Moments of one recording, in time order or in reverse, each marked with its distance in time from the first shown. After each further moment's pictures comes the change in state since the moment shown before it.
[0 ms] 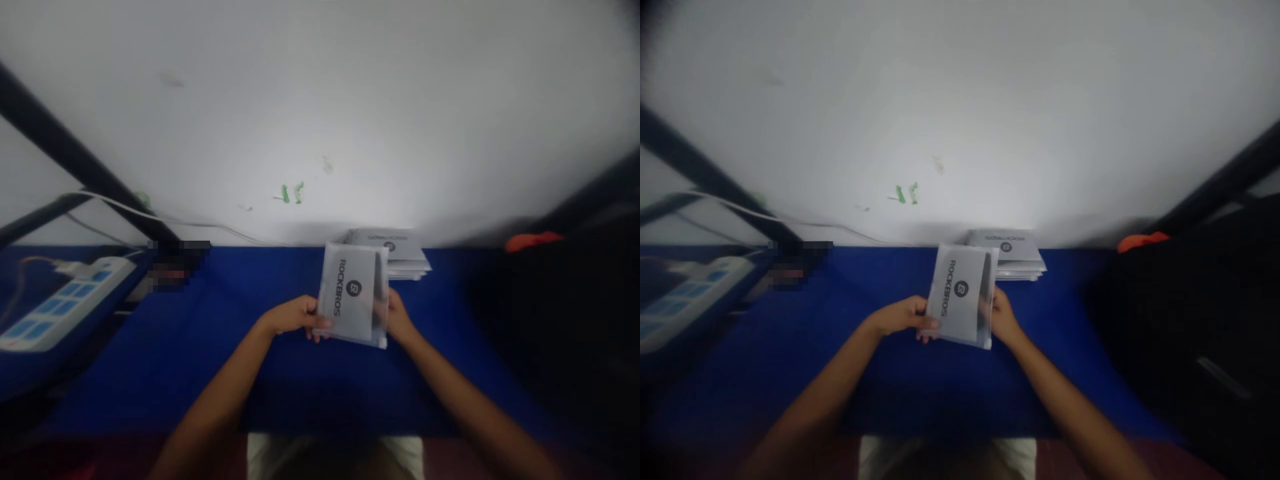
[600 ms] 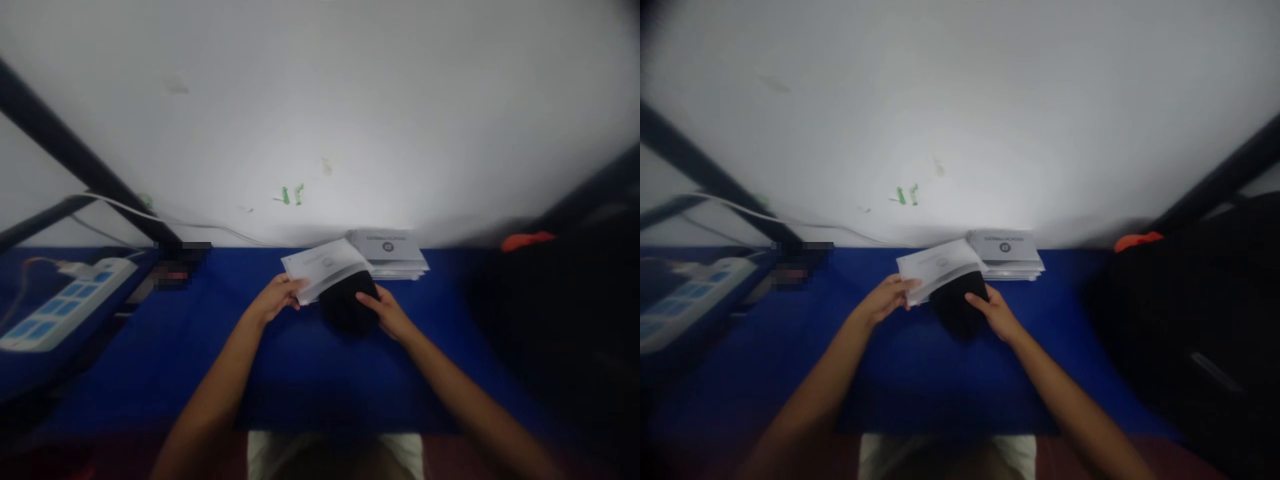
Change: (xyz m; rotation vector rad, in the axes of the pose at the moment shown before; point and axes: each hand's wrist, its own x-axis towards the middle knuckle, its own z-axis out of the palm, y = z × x) left_hand 0.001 -0.012 -0.035 -0.393 0.581 0.084; right_hand -0.001 -0.006 0.005 0.238 -0.114 0.287
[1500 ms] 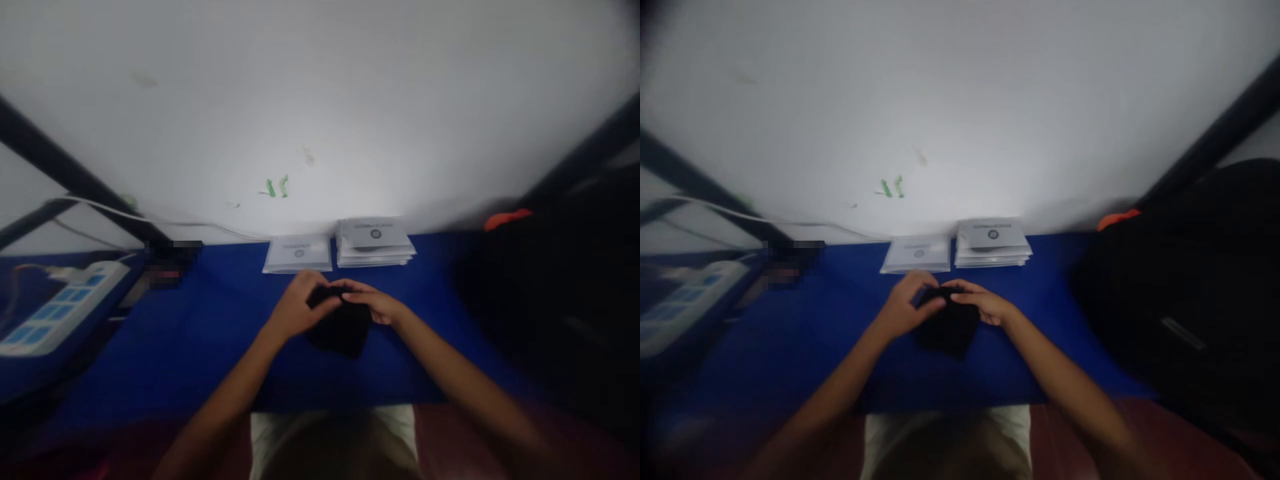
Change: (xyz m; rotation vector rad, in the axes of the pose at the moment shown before) left_hand -0.040 -0.004 0.066 1.024 0.027 0.844; right_hand -0.003 -0.002 -0.013 0.114 -0.451 0.283
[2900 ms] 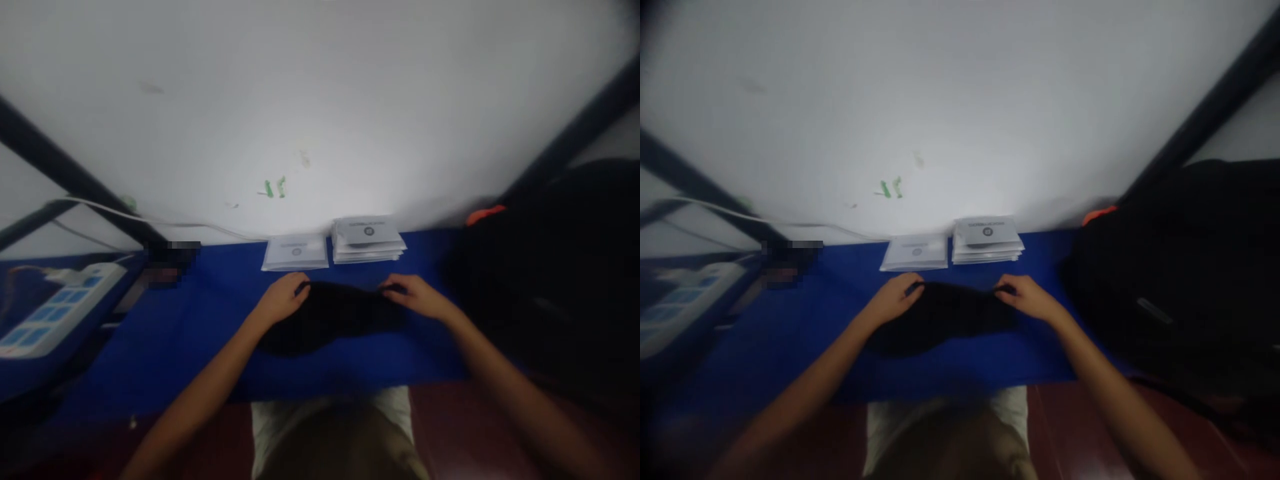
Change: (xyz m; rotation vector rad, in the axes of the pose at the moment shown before) left_hand -0.009 -0.031 -0.013 0.204 -0.291 -0.140; right_hand -0.088 -0.031 -0.043 -1.288 0.370 -0.245
